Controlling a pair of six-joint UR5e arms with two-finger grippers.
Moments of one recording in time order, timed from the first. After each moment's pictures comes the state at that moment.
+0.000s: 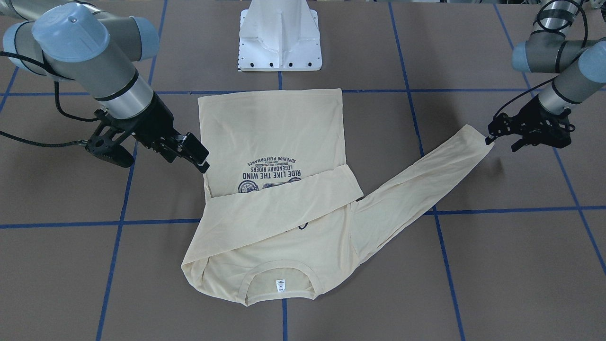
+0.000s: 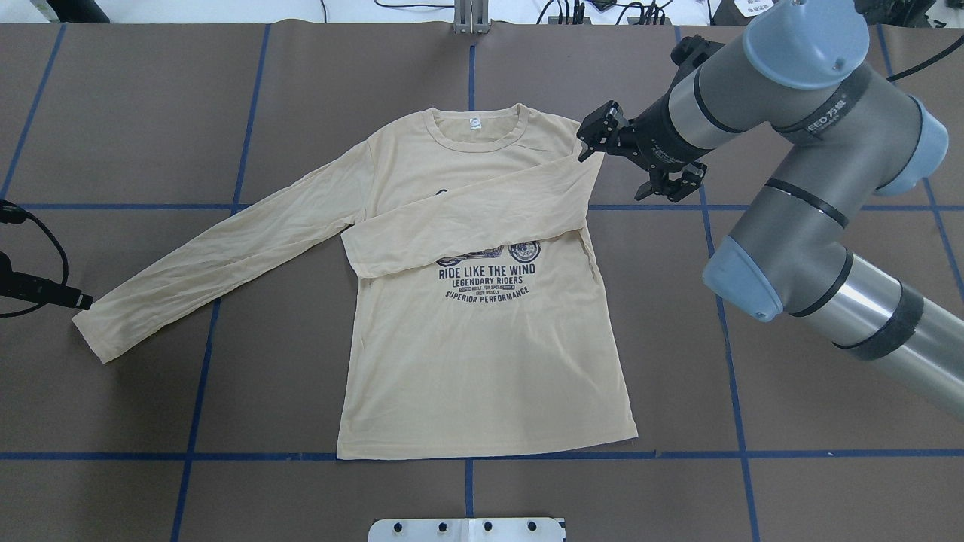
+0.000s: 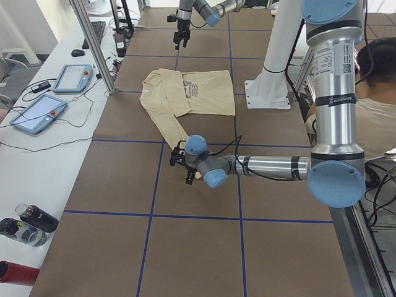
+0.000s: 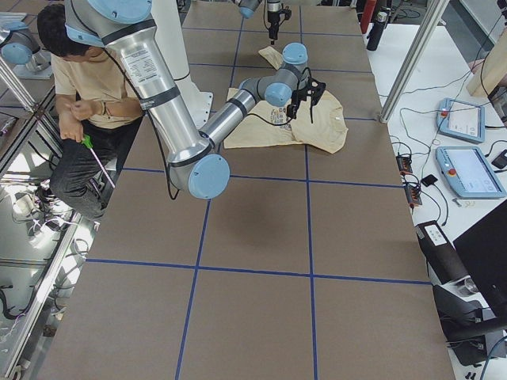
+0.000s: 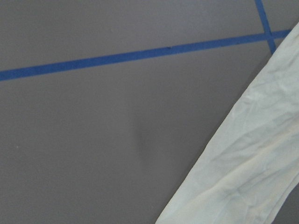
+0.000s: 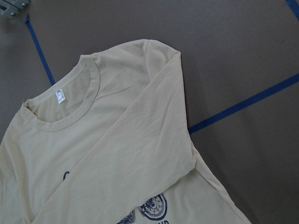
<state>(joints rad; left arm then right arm) -0.96 -1.45 -1.57 -2.44 -2.23 -0.69 0.83 -1.07 1.79 -1.32 2.10 1.59</state>
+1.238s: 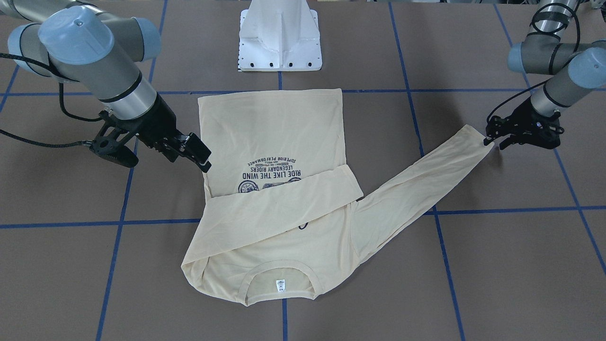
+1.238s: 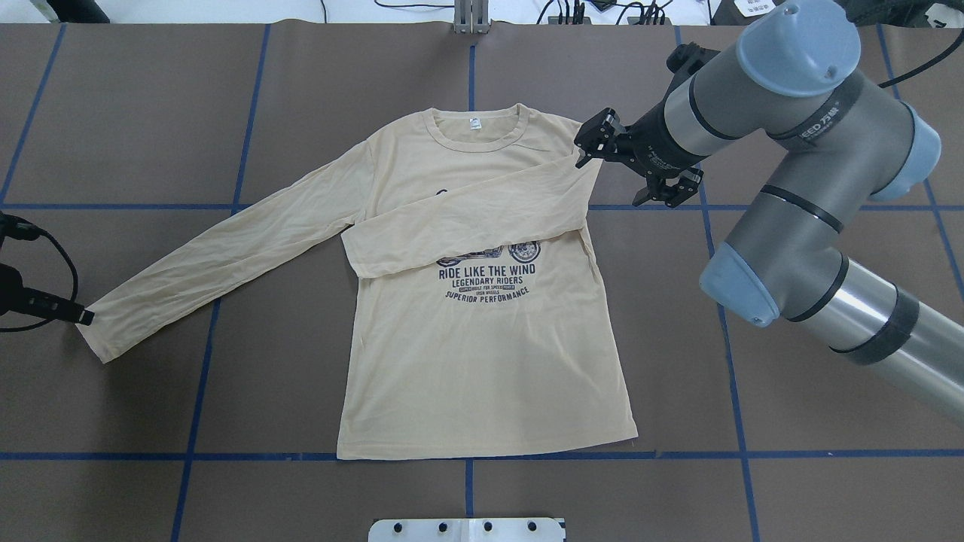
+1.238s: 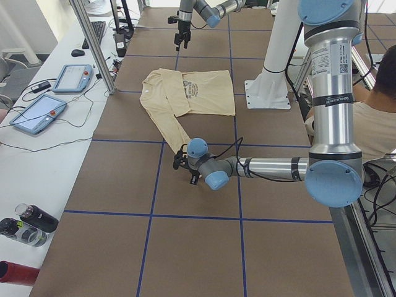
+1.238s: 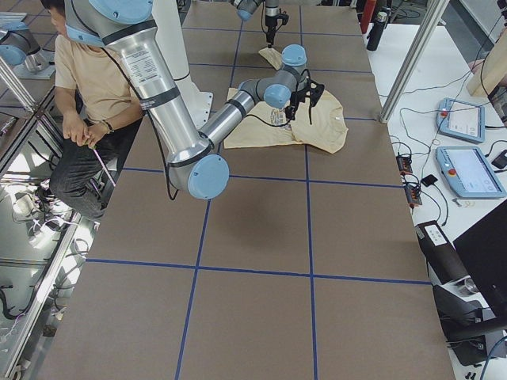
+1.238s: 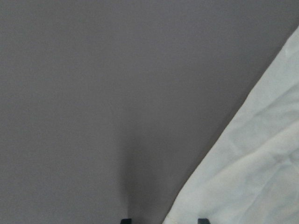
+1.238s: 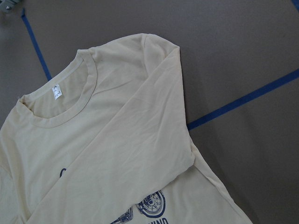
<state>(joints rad) -0.92 -1.45 -1.55 -2.43 -2.23 -0.69 0.82 -1.07 1.78 -1.32 2.10 1.59</state>
